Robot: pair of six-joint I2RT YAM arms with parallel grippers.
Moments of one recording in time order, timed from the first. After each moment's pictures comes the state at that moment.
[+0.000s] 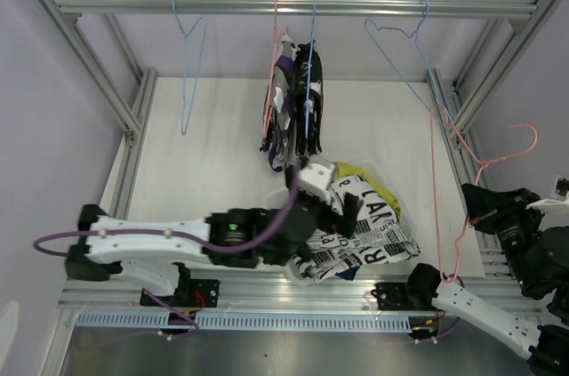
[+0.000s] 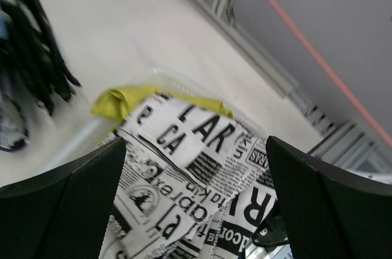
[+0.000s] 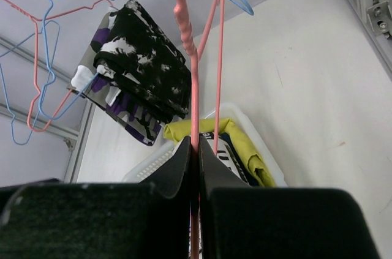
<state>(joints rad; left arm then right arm) -1.55 1.39 1.33 -0.24 -0.86 -0.45 0.93 0.33 1.27 -1.09 0.83 0.73</state>
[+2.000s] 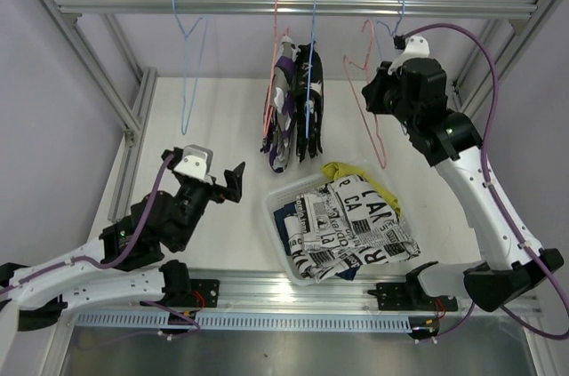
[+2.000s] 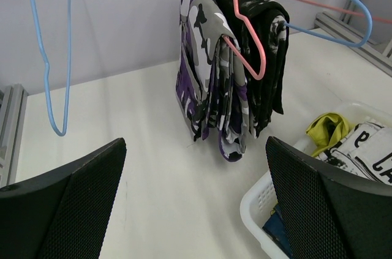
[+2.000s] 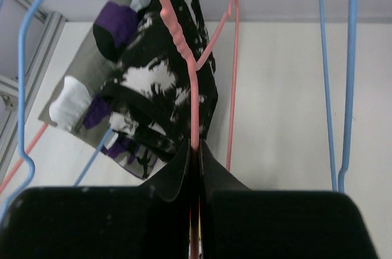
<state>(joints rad) -1.22 0.61 0.86 -0.20 -0.90 0.08 0.45 1.30 1.59 -0.60 0.14 0.32</state>
